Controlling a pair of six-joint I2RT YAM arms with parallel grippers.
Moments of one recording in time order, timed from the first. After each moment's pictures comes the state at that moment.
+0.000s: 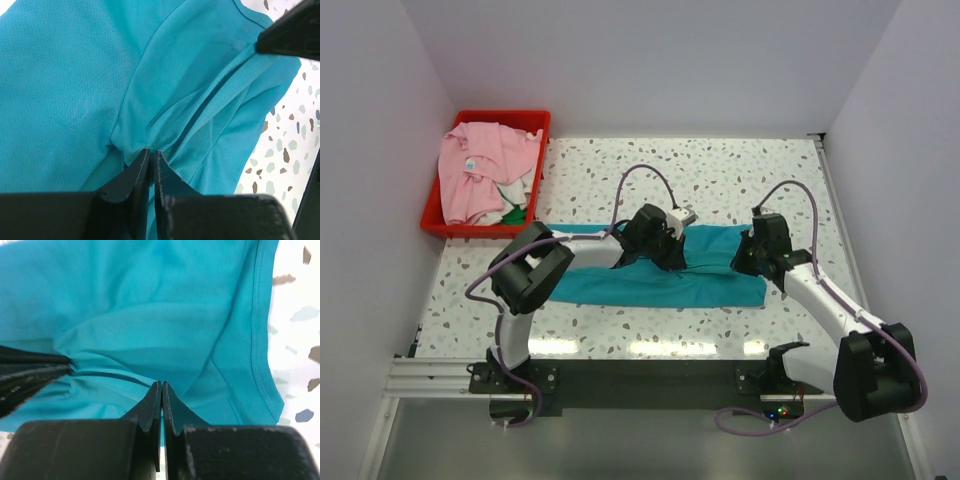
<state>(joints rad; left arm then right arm) -0.79 1.99 1.14 0.16 0.40 -0.24 0.23 1.18 0.66 -0.37 0.00 0.45</state>
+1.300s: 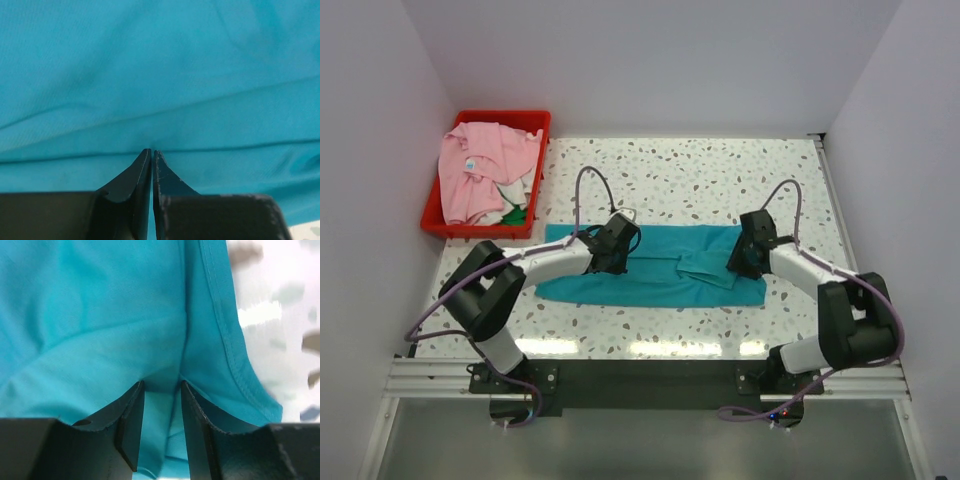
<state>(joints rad) -0.74 1.70 0.98 -0.33 -0.25 -0.47 0.23 1.41 0.68 -0.38 0.13 0.63</state>
